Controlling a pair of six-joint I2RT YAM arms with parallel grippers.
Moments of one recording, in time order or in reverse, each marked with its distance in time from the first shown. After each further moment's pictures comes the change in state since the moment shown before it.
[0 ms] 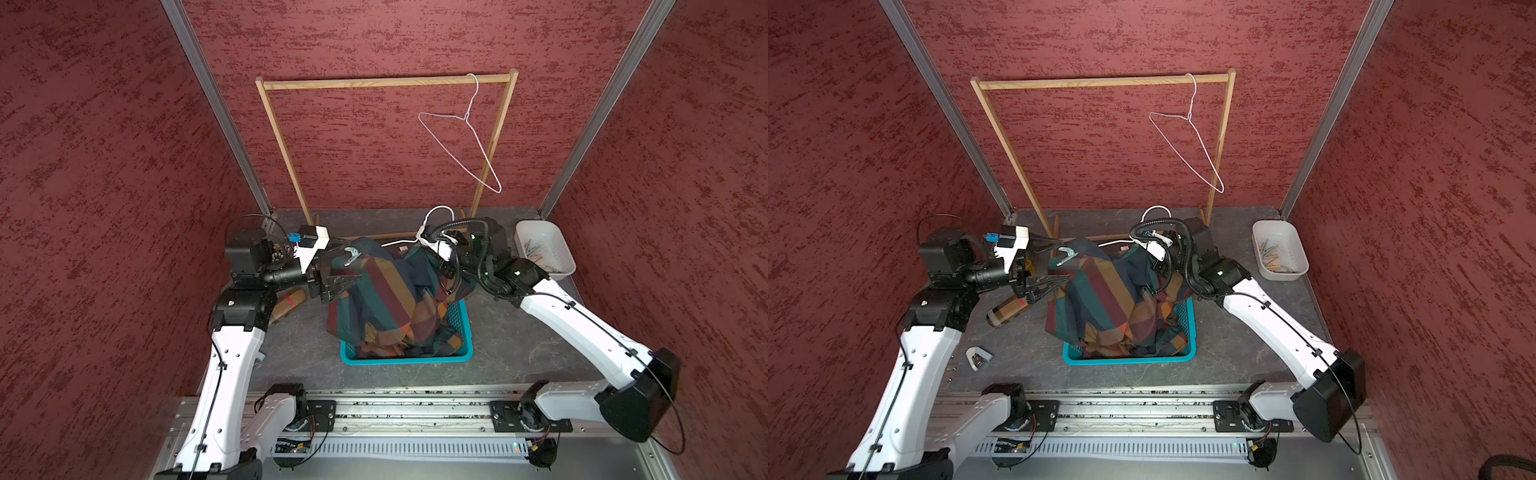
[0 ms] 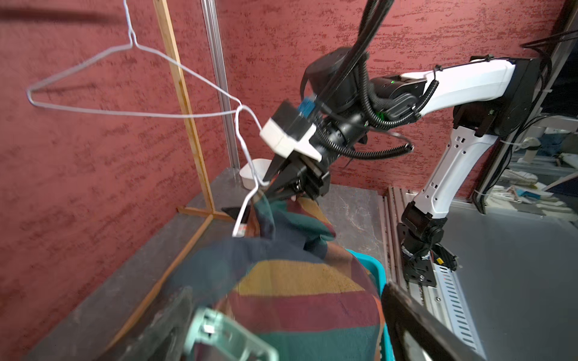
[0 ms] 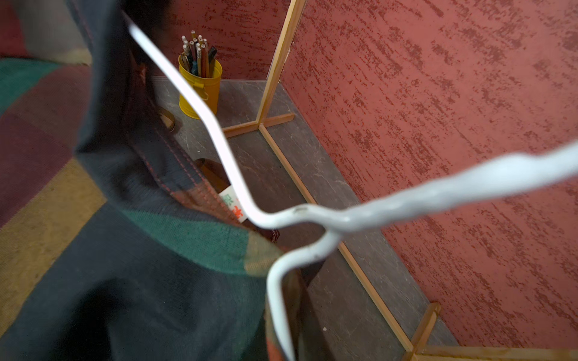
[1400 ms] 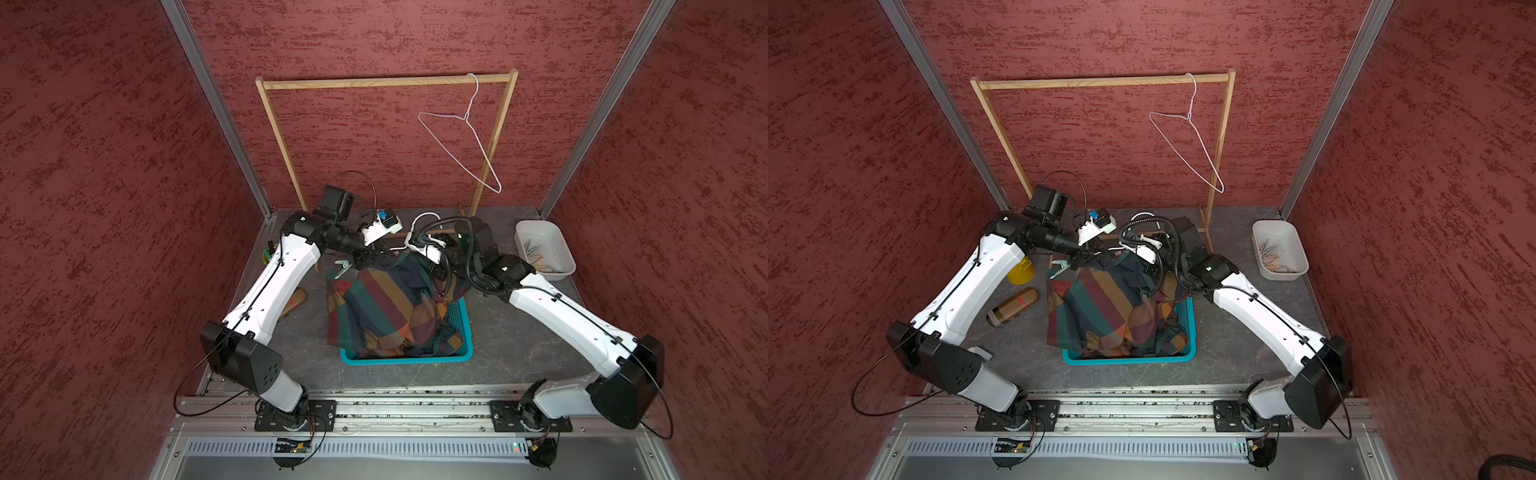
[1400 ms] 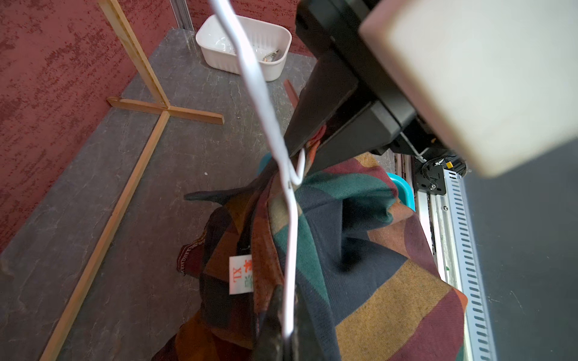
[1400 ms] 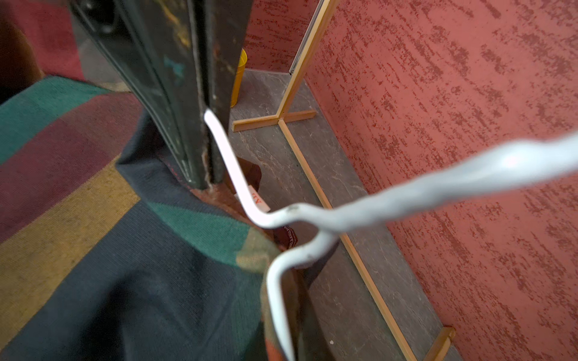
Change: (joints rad) left arm -0.364 0.604 0.496 -0.574 -0.449 0.380; right arm 0.038 0.062 0.046 -0.024 -0.028 -0.031
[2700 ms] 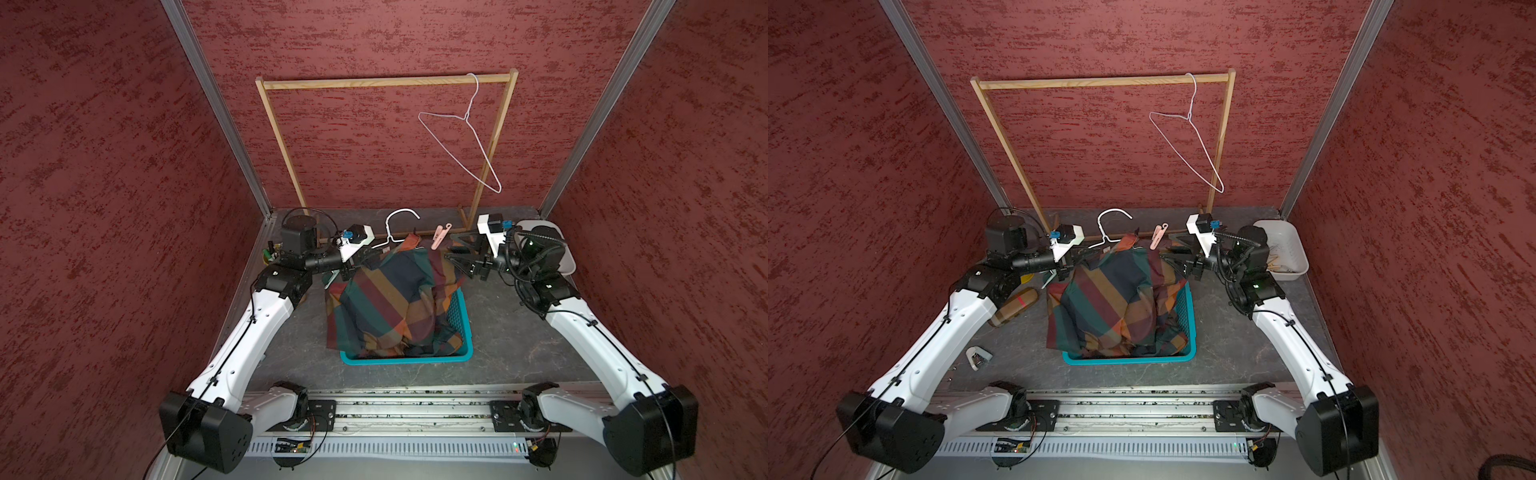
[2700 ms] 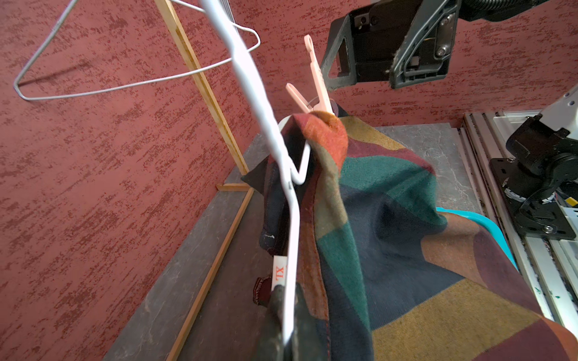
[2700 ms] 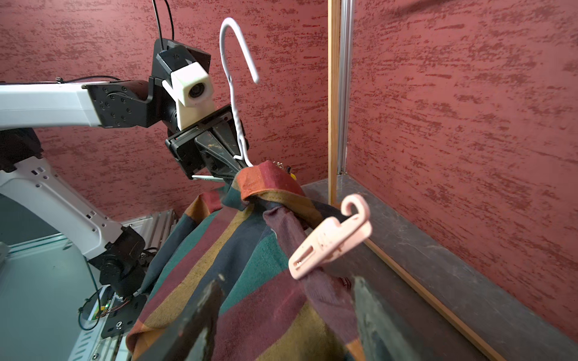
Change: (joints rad) left arm 0.110 -0.386 -0.572 0.760 0.066 -0.133; right arm -0.404 -0.232 -0.345 0.571 -0.747 0.622
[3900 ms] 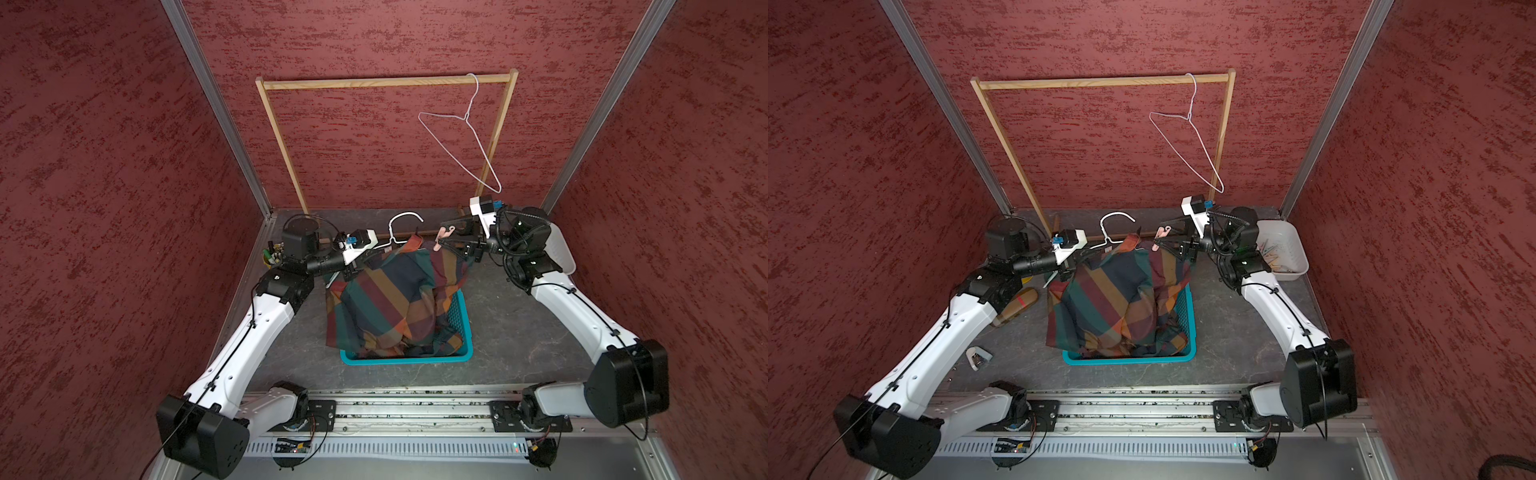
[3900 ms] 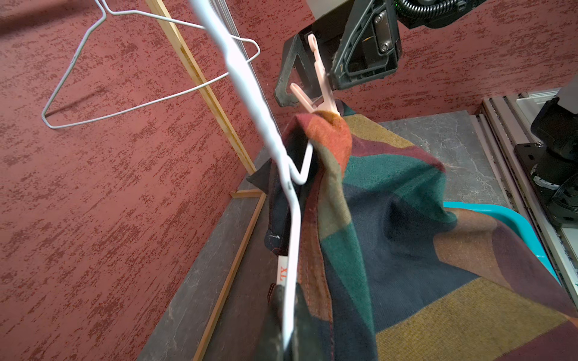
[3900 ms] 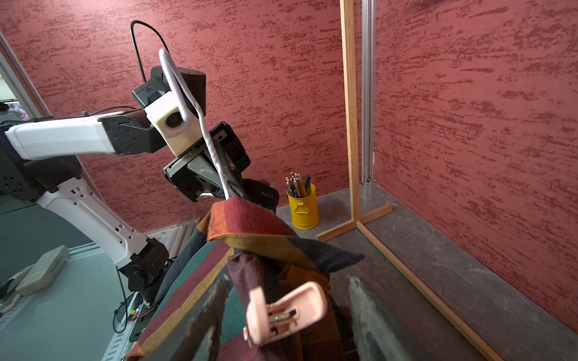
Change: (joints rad) left arm -0.036 -0.024 -0.021 0.039 -0.058 0.050; right arm -0.020 0.217 0.146 0.144 -0.145 0.139
